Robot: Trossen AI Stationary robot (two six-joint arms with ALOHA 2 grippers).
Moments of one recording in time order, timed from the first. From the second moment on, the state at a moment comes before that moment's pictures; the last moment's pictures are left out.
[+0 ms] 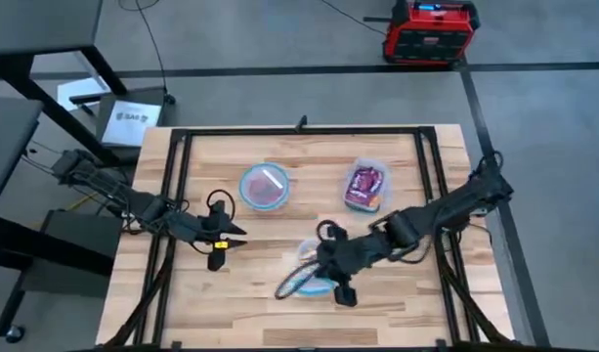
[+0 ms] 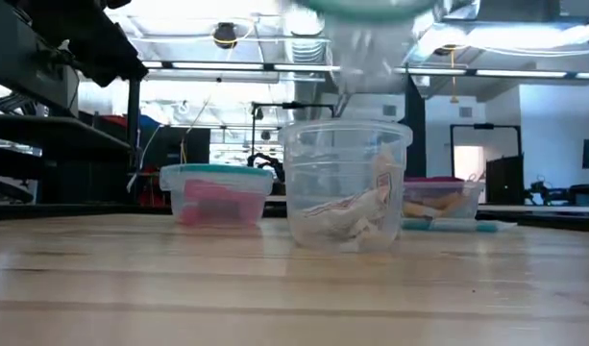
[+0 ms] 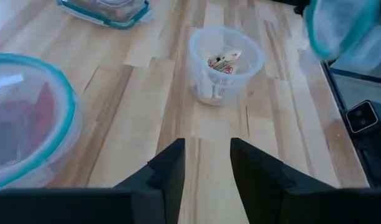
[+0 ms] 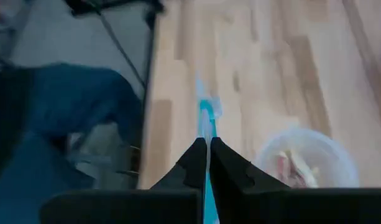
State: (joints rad) left arm -0.47 0.86 0.56 -0.18 -0.42 -0.43; right arm 0.41 1.69 1.60 -0.69 0.09 0.45
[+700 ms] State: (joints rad) left arm -0.49 0.85 0.56 -0.19 -0.42 -0.43; right arm 0.22 1.71 1.59 -0.84 0.07 0.37
